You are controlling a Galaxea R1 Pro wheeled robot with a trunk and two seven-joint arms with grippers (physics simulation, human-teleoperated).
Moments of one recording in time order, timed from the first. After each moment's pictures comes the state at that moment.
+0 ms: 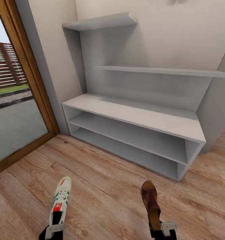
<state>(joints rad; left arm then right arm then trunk) -0.24 0.05 0.15 -0.37 -0.01 -0.48 -0.01 -0.33 -0.06 0.11 -0.21 0.00 -0.57 -0.02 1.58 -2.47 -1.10</state>
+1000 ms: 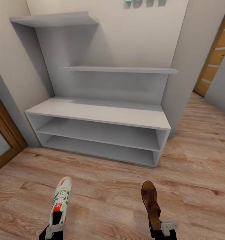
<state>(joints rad) -0.24 0.05 0.16 -0.37 -0.01 -0.48 -0.01 -0.33 -0.06 0.11 -0.21 0.00 -0.57 -0.02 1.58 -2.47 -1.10</state>
